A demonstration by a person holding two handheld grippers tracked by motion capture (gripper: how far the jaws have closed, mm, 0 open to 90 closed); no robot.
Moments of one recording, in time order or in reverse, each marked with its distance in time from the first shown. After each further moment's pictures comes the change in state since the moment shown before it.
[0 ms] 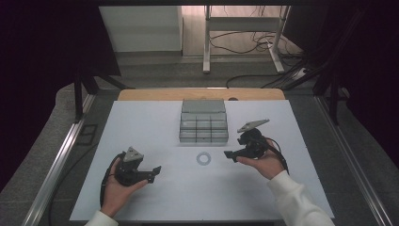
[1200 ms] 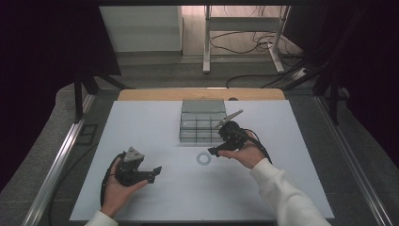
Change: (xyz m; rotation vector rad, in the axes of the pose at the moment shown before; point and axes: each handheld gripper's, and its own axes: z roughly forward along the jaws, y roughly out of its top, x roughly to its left) left arm 0.000 0.000 0.000 0.003 -0.007 0.009; right arm 0.021 0.045 0.036 0.105 0.045 -0.077
